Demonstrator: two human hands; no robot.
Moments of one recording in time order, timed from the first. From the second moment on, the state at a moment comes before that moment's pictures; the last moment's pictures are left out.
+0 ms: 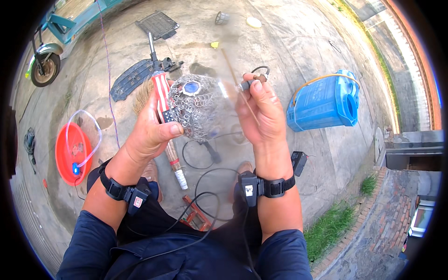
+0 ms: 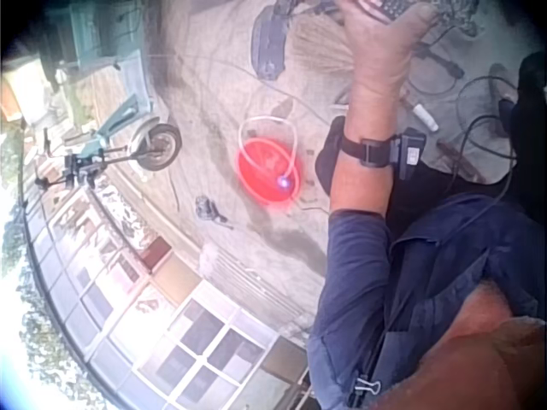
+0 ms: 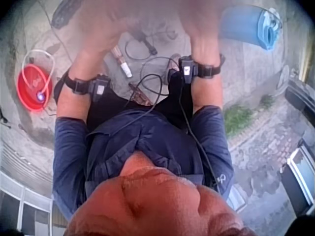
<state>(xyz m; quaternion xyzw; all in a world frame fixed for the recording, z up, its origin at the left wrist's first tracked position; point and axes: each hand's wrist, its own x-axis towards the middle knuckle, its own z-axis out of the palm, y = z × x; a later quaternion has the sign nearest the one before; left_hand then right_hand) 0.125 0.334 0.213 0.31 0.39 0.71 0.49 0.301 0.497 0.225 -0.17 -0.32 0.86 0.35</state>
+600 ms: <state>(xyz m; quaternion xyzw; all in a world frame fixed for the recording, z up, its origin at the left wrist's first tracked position) 0.126 0.333 0.217 0.30 0.39 0.70 0.51 0.313 0.510 0.218 -0.09 -0.35 0.87 0.32</state>
